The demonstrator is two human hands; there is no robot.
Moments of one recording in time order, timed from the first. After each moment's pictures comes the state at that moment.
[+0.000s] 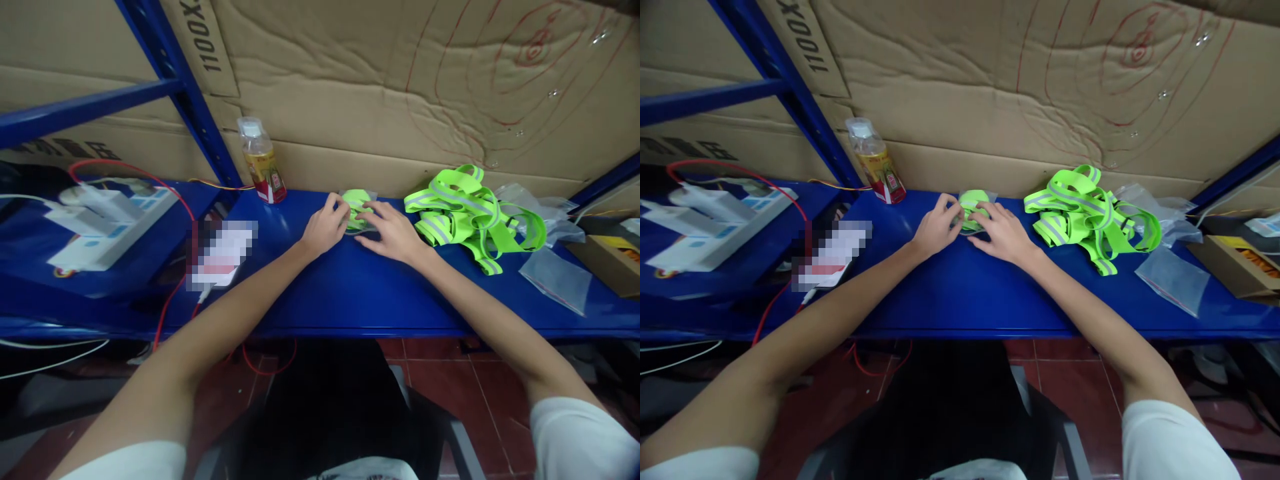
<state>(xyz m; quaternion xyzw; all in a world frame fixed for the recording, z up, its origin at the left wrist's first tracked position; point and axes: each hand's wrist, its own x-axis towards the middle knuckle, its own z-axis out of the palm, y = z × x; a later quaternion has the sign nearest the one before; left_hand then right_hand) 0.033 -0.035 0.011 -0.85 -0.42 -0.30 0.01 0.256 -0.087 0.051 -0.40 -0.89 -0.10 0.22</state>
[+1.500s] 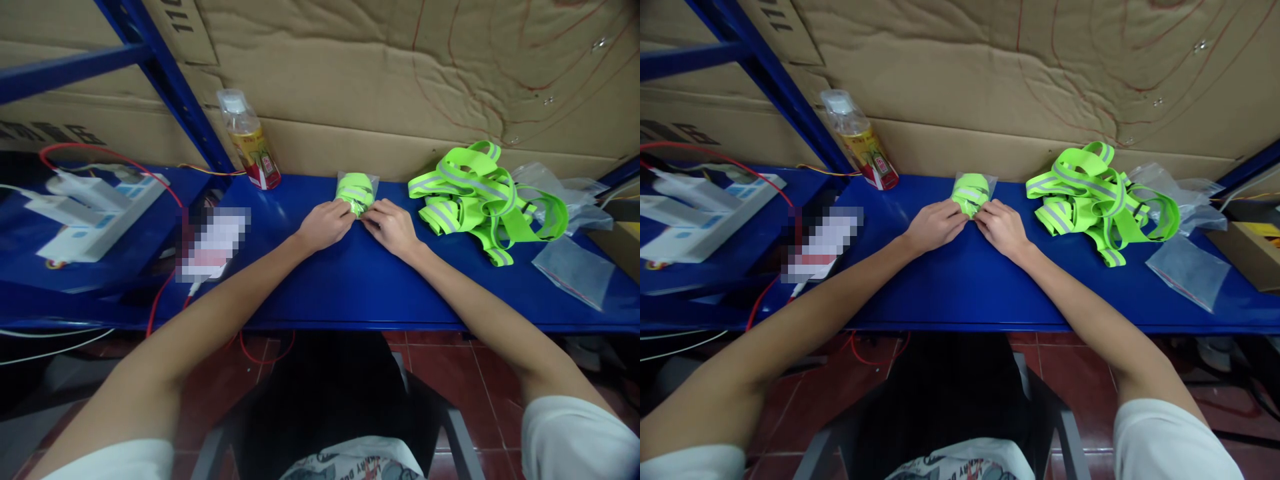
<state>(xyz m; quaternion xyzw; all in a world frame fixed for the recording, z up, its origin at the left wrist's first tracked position) 0.032 -0.042 0.009 -0.92 -0.30 -0.20 0.14 0.264 -0.067 0.006 -0.42 -0.86 -0.11 0.25</state>
